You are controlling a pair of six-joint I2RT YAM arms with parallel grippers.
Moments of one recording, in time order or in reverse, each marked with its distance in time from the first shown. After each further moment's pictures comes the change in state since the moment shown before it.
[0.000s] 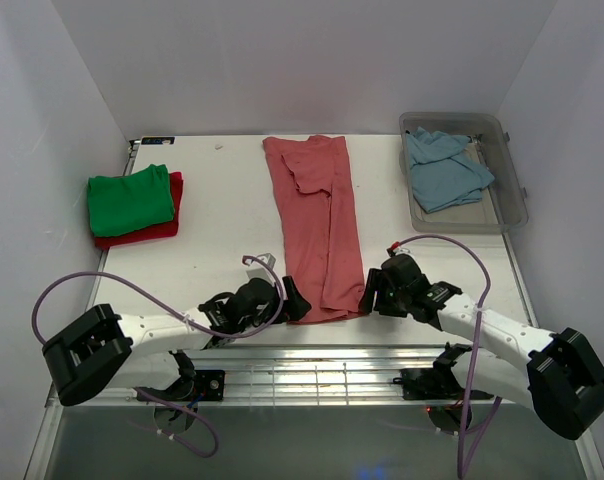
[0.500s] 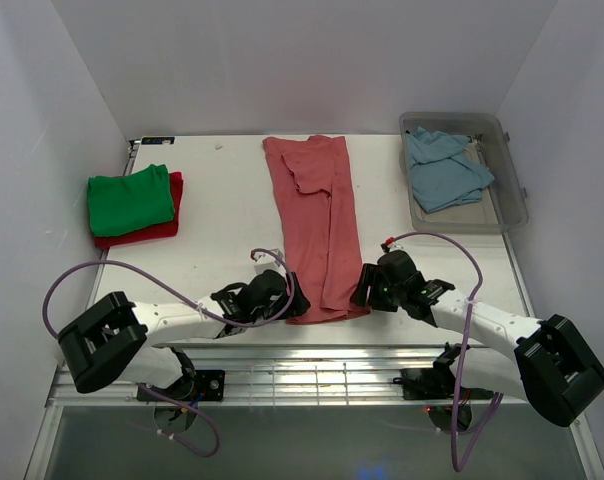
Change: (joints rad) left arm 0.003 0.114 0.119 -0.107 -0.015 -0.011; right arm 0.000 0.084 0.001 0.156 -0.054 0.019
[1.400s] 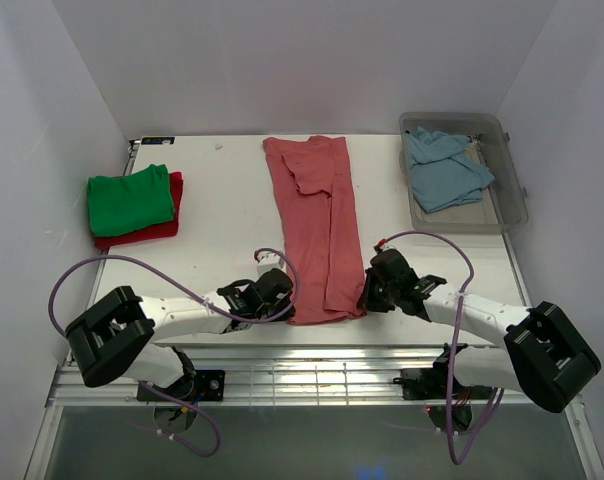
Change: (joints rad) left arm -0.002 0.055 0.071 -0.162 -0.012 0.013; right arm 0.017 0.086 0.039 -0.020 -0.014 -0.026
